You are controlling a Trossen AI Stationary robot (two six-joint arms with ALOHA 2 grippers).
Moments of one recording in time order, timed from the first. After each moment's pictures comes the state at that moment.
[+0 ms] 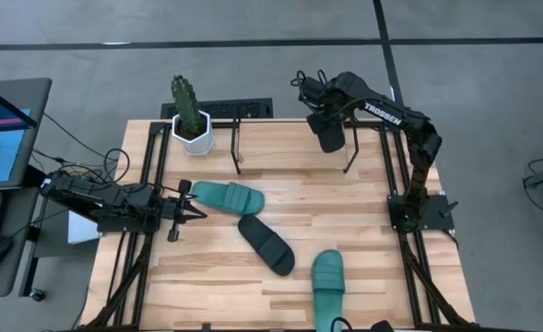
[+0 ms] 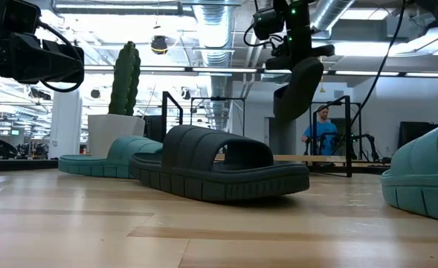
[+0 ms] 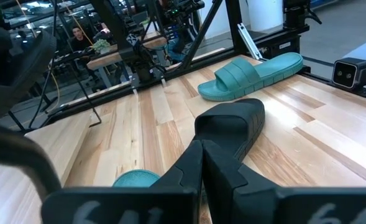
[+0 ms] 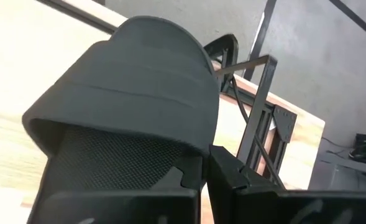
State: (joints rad) left arm -0.21 0.14 0.01 0.02 -0.03 0.27; right arm -0.55 1.87 1.93 -1.57 0.47 0.55
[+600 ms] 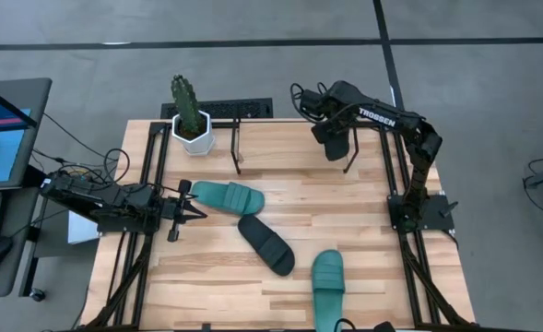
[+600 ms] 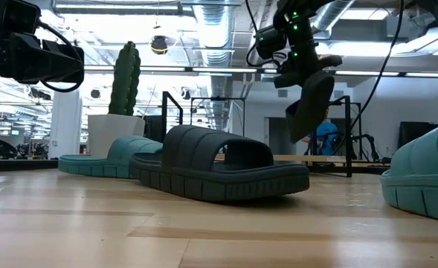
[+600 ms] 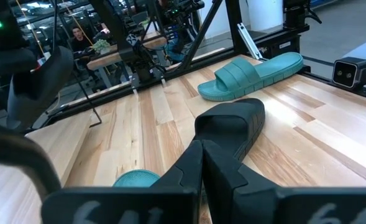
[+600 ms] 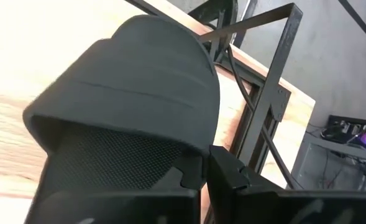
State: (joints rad) left arm -0.21 0.14 0.02 0.02 -0.03 0.27; right arm -0.56 1.87 1.78 -1.57 0.47 0.56
